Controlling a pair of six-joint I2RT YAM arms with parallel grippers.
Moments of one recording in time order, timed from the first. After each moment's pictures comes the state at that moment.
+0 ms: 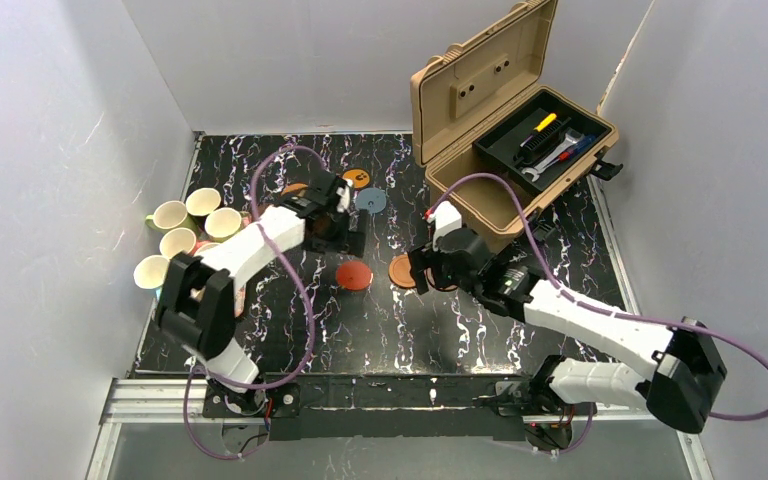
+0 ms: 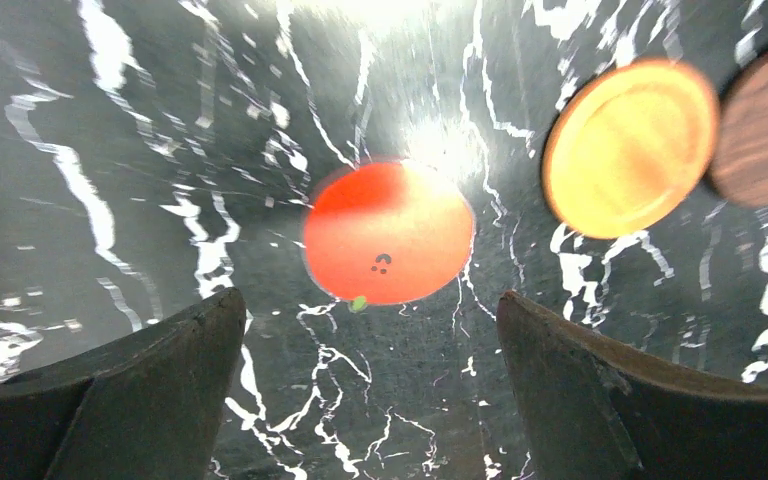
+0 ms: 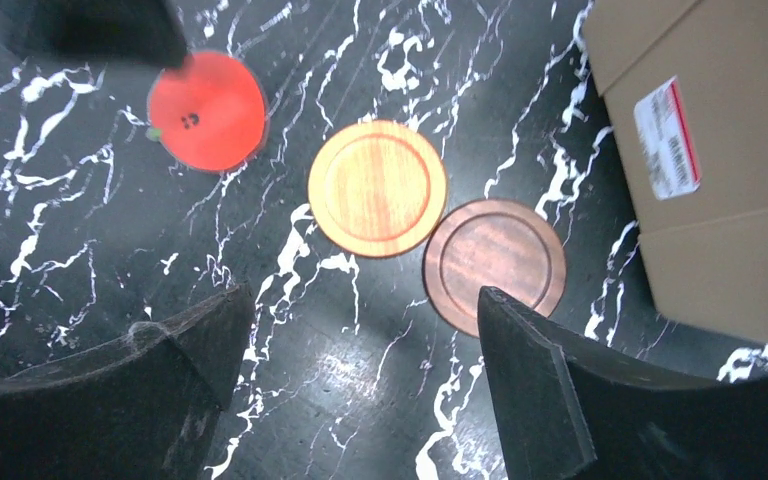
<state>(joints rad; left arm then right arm) -0.52 1.67 1.20 -0.70 0.02 -0.31 0.89 1.12 0.79 -0.26 0.23 0.24</state>
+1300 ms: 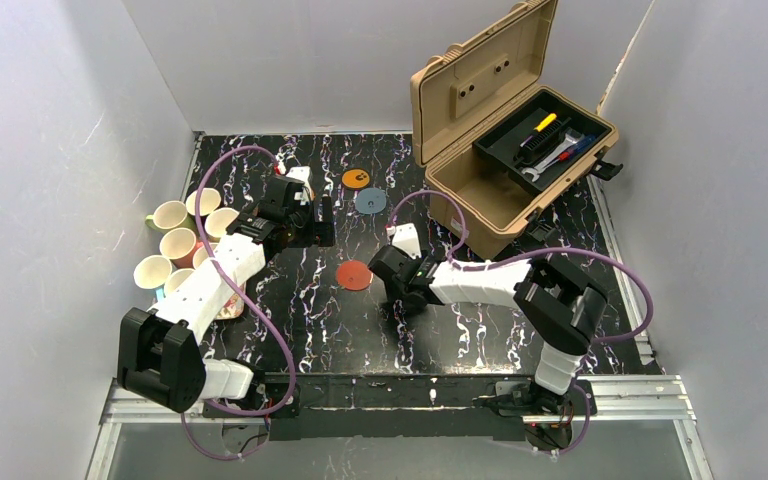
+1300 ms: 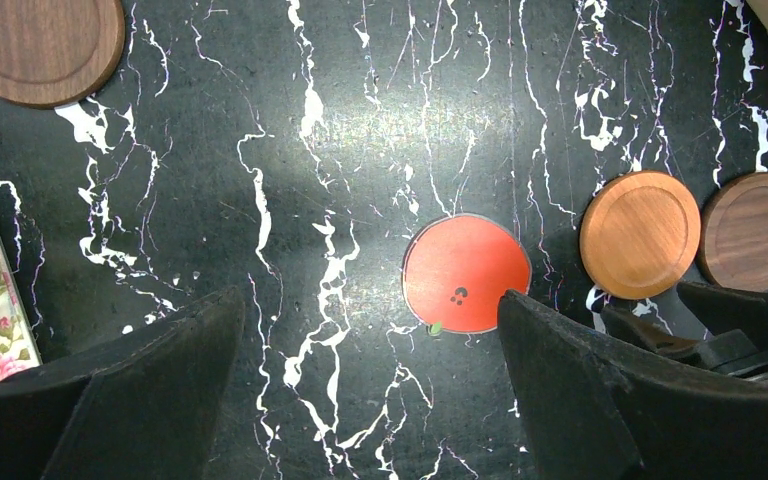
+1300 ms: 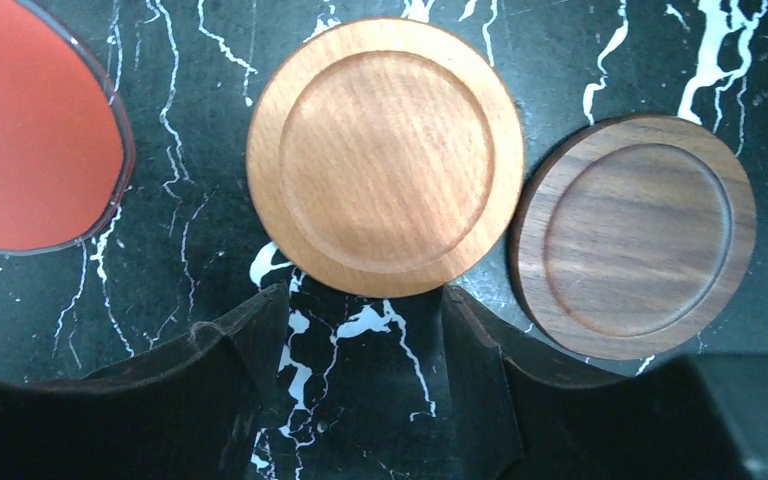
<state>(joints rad) -0.37 1.32 1.02 -0.53 -0.07 -0.30 1.05 1.76 1.02 -0.35 0.51 0.66</state>
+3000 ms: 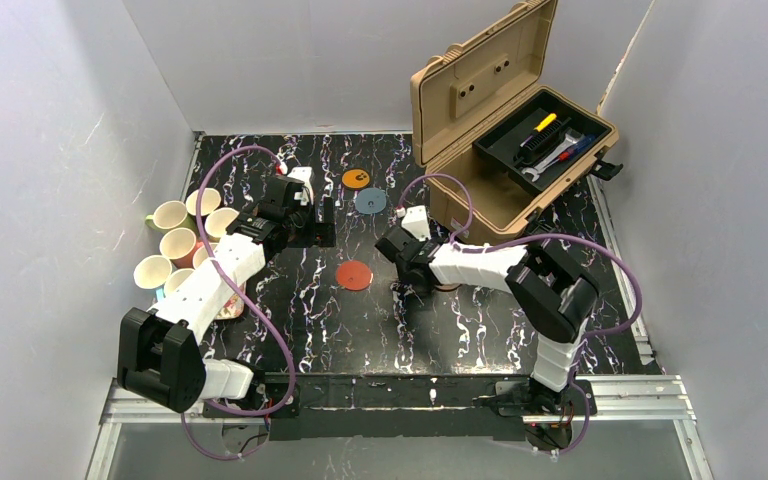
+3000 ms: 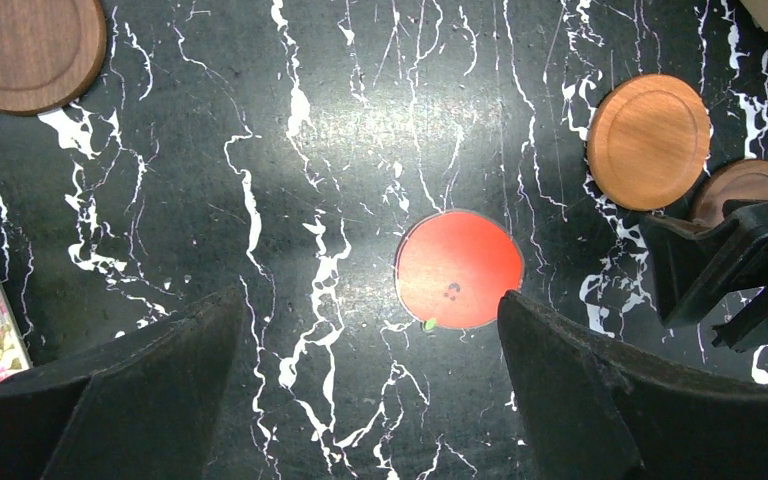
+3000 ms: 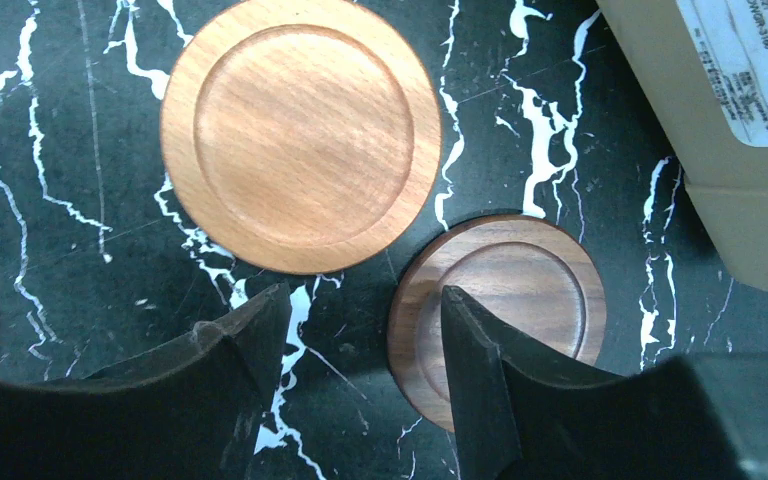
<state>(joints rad) -0.37 1.32 1.02 -0.53 -0.05 -0.28 0.93 1.83 1.10 -0.39 0.63 0.60</state>
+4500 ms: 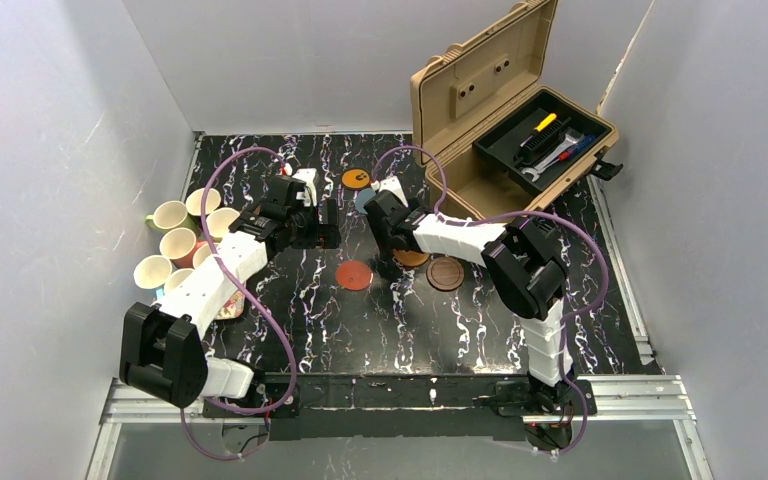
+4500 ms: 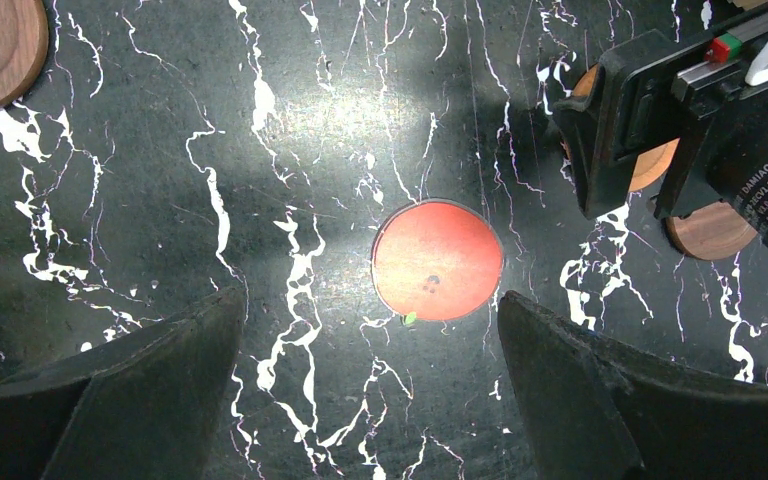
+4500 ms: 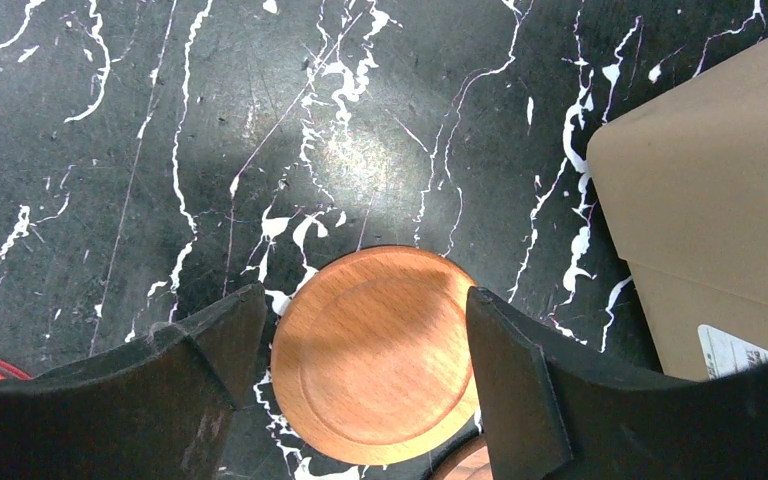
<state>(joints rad) -0.37 1.34 1.02 -0.52 0.03 -0.28 0.84 2.03 1.42 -0.36 0.48 0.29</state>
